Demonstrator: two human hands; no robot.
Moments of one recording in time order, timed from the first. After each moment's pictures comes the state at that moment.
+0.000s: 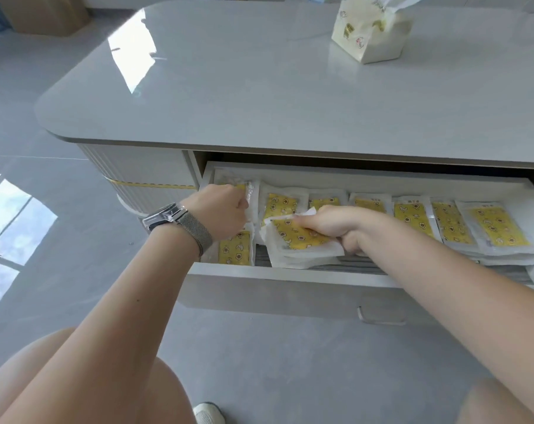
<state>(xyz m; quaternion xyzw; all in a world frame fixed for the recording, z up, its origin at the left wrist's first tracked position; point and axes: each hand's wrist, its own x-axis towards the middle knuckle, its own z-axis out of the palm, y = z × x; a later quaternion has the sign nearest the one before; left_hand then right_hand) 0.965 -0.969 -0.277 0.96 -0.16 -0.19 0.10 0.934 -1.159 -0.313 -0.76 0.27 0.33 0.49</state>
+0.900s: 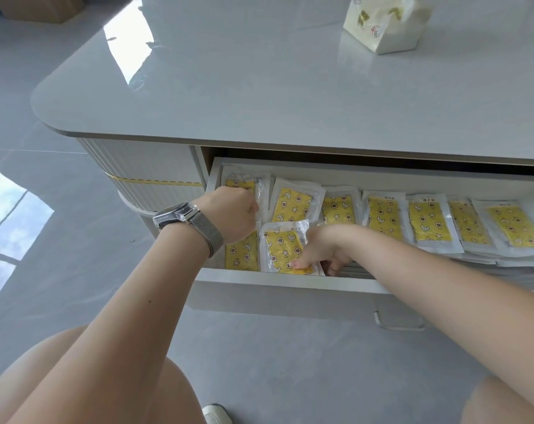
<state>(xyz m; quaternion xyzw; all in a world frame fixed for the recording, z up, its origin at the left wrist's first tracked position) 0.980 -0.966 -0.296 0.96 -0.20 -0.20 0.08 0.941 -1.128 -0.345 -0.80 0.22 0.46 0.31</state>
